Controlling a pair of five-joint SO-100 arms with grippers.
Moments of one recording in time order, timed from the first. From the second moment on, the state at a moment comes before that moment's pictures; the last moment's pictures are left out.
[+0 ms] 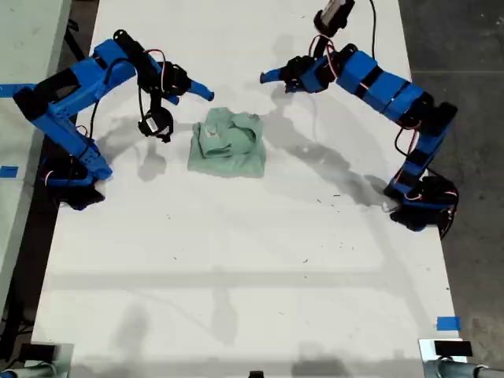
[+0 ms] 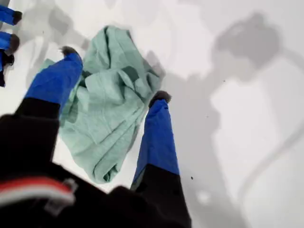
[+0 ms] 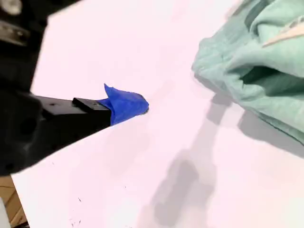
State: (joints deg) arm 0 -37.0 97.4 93.4 69.6 39.9; arm 1 44.9 82.4 74.4 61.3 -39.3
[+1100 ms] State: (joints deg) arm 0 -21.2 190.4 173.2 72.3 17.3; arm 1 33.2 189.0 172.6 68.8 -11.4
